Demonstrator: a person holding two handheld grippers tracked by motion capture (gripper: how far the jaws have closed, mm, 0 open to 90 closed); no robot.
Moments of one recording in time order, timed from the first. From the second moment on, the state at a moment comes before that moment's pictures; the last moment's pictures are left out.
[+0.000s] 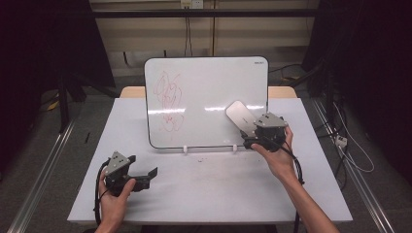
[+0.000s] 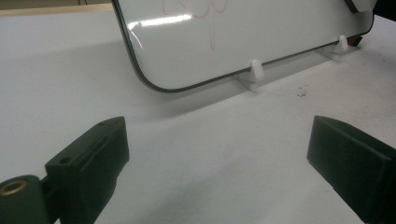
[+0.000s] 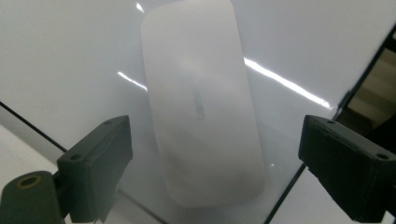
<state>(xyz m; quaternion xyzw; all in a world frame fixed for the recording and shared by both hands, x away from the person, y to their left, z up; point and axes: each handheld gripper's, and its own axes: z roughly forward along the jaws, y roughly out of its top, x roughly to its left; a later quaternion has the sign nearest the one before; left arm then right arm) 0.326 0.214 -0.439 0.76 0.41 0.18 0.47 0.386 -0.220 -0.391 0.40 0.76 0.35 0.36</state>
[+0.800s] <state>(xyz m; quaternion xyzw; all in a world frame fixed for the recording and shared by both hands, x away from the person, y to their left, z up) 0.325 0.212 -0.441 0.77 0.41 0.18 0.46 0.414 -0.191 -0.402 0.35 0.80 0.26 0.41</state>
